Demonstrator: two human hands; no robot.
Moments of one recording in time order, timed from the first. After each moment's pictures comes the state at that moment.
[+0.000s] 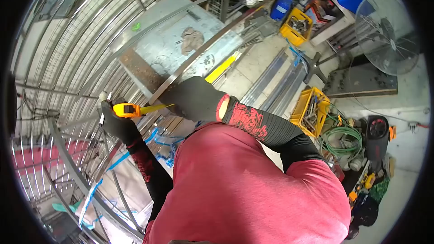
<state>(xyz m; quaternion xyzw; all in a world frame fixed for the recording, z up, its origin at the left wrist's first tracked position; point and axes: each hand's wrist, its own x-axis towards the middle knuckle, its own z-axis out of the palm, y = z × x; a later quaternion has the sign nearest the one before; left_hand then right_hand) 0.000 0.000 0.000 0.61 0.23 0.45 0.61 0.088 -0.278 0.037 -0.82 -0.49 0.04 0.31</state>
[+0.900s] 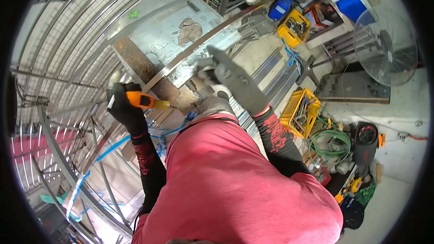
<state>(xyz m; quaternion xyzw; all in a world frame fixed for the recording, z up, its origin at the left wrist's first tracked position) 0.001 -0.062 -0.009 0.76 0.15 0.37 0.51 0.086 -0.372 0.049 -0.63 -0.20 0.22 0.71</state>
